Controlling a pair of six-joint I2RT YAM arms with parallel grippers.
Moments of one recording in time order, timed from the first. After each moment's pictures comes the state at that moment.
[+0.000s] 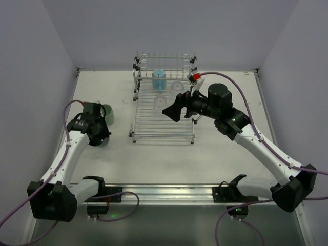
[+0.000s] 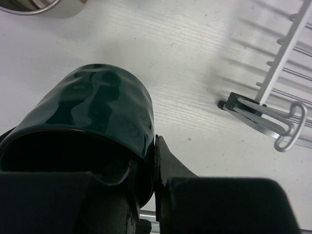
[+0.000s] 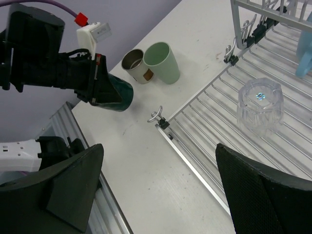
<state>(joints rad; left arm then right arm) -0.08 1.06 0.89 -0.85 -0.06 -0.42 0.63 1.22 1.18 -0.20 -0.38 0.36</state>
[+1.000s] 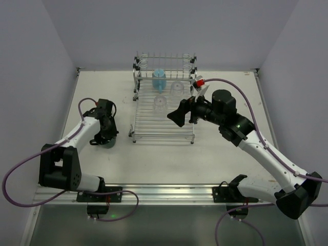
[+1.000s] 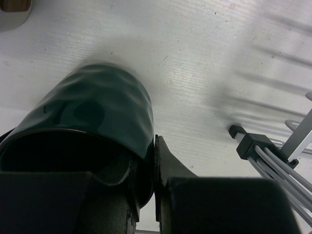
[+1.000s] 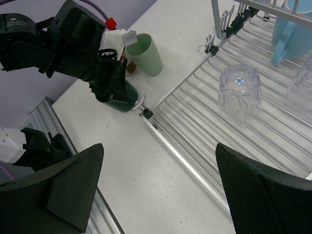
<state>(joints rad) -0.14 1.41 0.89 -0.70 -0.07 -0.42 0.63 1.12 1.10 -0.24 -0.30 0.30</state>
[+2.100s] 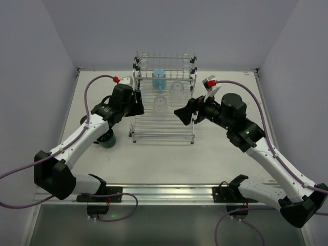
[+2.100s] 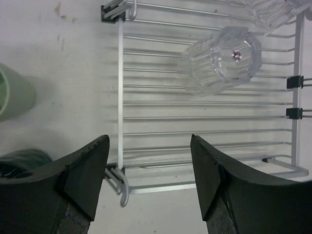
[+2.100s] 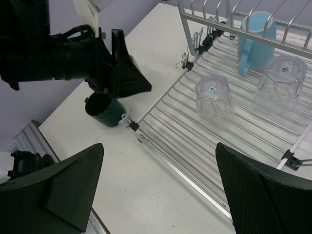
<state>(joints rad) -0.45 1.30 1.13 -0.54 -0.17 -0.49 0.62 1.02 1.08 -0.25 -0.19 0.31</state>
